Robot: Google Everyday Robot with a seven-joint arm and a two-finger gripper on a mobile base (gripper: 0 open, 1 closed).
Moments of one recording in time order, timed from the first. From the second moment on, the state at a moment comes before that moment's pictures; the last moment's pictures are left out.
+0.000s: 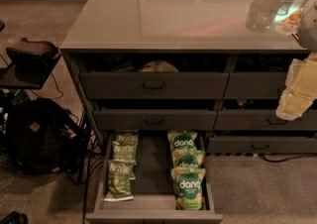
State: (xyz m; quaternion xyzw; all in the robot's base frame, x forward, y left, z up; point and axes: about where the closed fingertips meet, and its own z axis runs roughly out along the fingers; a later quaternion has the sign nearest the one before) arm 0.438 -0.217 0.976 -0.60 0.78 -0.03 0.16
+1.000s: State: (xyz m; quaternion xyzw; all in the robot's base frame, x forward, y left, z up) arm 0.389 -0.157 0.902 -0.67 0.72 0.05 0.20
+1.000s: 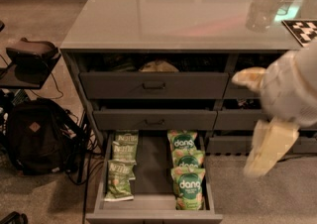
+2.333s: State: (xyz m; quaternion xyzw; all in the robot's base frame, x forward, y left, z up) arm 0.319 0.047 0.557 -0.61 0.72 0.31 0.10
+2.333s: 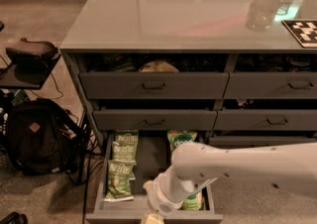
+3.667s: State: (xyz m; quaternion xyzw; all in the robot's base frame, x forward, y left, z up) arm 0.421 0.091 0.433 -0.56 0.77 0.27 0.15
